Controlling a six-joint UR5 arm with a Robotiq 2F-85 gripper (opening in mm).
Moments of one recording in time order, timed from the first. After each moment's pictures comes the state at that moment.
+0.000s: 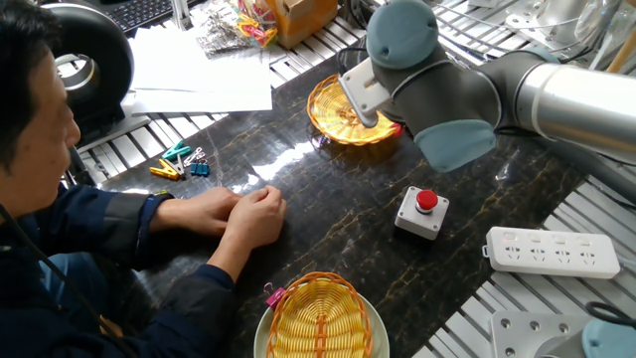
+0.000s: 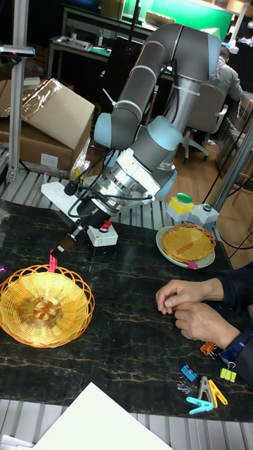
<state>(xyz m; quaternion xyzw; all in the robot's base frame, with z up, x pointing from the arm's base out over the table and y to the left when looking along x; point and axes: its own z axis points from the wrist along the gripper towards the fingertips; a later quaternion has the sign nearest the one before) 0.490 -0.131 0.071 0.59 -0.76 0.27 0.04</state>
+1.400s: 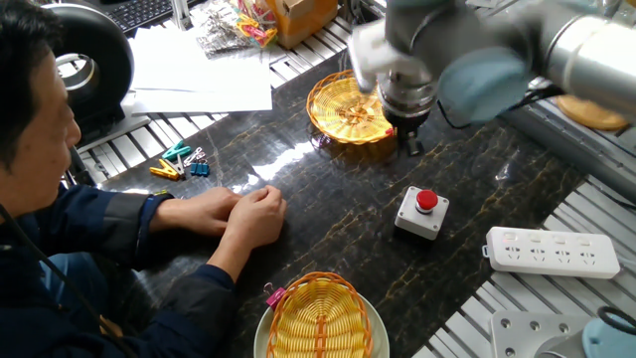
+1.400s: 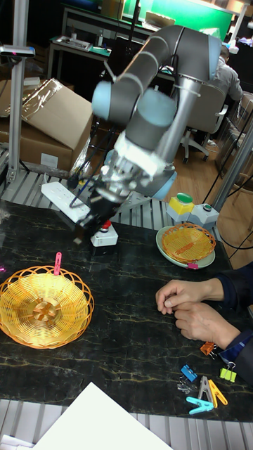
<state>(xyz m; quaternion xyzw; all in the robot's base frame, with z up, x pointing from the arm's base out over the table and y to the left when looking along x) 0.437 -0.064 0.090 0.42 -0.90 0.11 0.00</state>
